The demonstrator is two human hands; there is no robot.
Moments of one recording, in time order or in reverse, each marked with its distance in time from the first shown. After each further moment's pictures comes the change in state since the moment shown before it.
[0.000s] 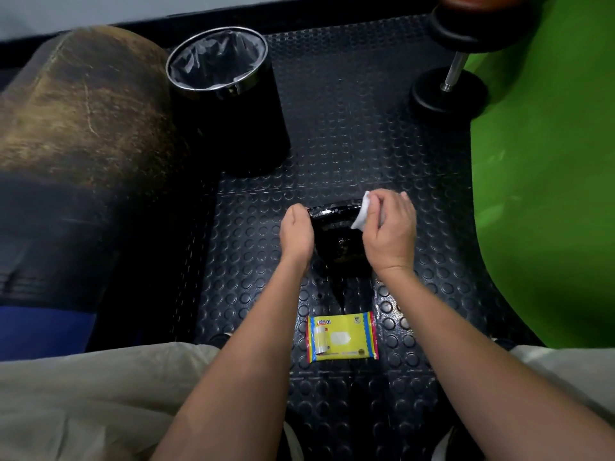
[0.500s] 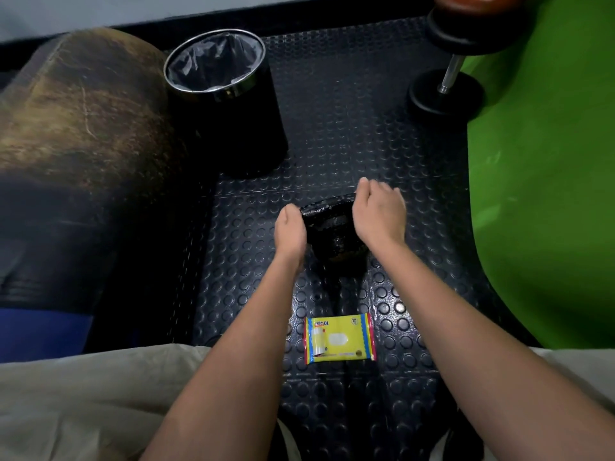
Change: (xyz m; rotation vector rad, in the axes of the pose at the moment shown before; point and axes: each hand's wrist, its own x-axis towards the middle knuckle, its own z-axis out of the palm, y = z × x) left_hand 0.007 0.003 -0.003 -0.042 0.005 -0.062; right_hand 0.041 -0.016 0.010 -0.244 -0.338 0.286
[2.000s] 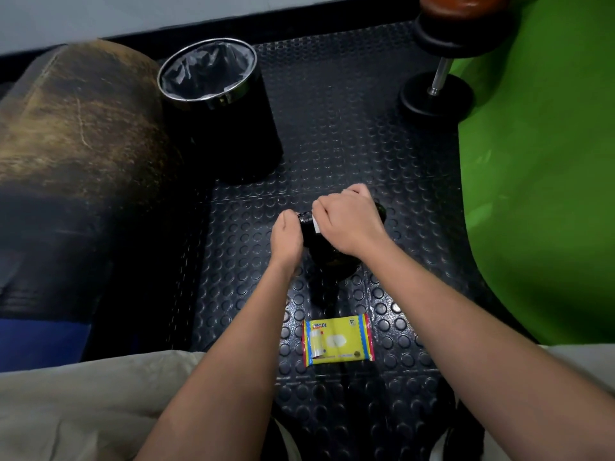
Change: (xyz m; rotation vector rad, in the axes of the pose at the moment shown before) left_hand -0.001 -0.006 -0.004 0.110 -0.045 0.138; right_hand -0.012 -0.023 -0.006 -0.328 -0.163 -0.560
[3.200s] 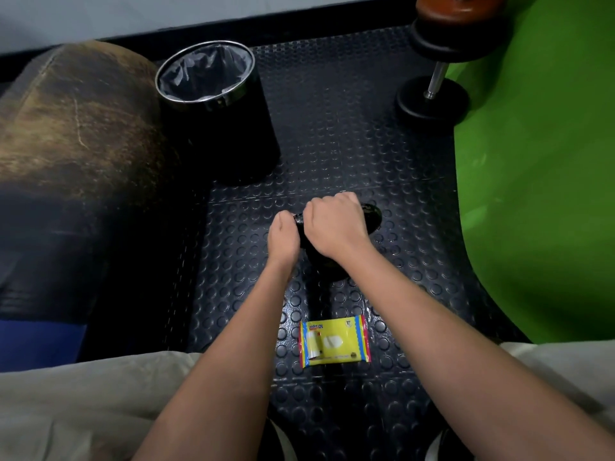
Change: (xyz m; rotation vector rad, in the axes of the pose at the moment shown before) left_hand 0.010 -0.007 0.003 0.012 0.035 -0.025; right_hand 0.002 -0.027 -0.005 -0.138 -0.043 0.098
